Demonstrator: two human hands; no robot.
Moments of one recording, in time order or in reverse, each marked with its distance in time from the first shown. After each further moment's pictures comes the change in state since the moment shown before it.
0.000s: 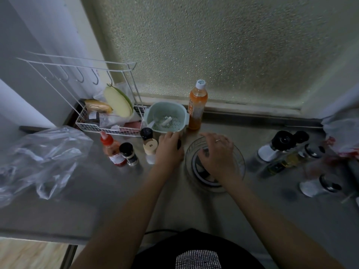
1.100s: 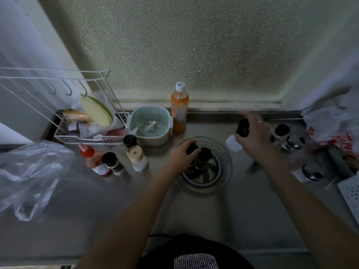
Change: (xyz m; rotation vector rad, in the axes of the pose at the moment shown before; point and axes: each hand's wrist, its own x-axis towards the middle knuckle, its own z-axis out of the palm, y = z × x) left_hand 0.010 0.048 0.045 -0.476 -0.356 -0.067; right_hand 0.029 0.112 -0.082 0.126 0.023 0.376
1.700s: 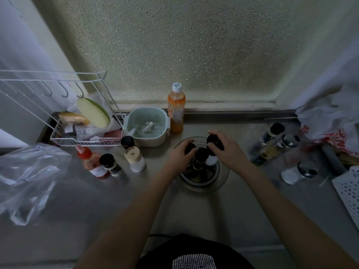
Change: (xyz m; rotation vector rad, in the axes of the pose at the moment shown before) left_hand 0.002 -0.004 0.005 -0.061 -0.017 0.014; right_hand -0.036 -0.023 0.037 0.109 -0.294 -0.162
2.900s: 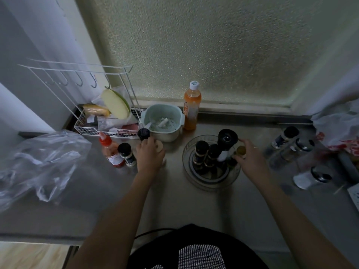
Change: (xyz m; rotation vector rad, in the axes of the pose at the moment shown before) left_hand -0.048 -0.058 -0.081 0.575 0.529 -0.126; right_hand -0.036 0.014 0.003 -0.123 0.107 0.252
